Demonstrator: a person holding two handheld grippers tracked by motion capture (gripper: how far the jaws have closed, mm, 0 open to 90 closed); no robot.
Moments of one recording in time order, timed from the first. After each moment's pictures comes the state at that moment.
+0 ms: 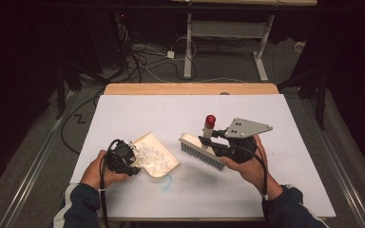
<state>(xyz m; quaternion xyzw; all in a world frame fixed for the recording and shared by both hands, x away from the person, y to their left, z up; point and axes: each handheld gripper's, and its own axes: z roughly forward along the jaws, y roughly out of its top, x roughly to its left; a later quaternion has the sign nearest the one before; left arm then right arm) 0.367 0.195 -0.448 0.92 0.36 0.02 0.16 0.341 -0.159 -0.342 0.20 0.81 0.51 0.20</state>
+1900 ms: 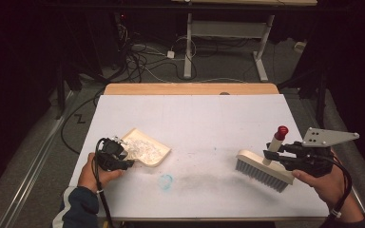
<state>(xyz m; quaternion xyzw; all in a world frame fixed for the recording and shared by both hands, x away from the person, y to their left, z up) 0.362 0.220 -0.444 0.84 0.48 0.06 0.23 0.309 -0.312 -0.331 0.26 0.84 0.46 0.16</state>
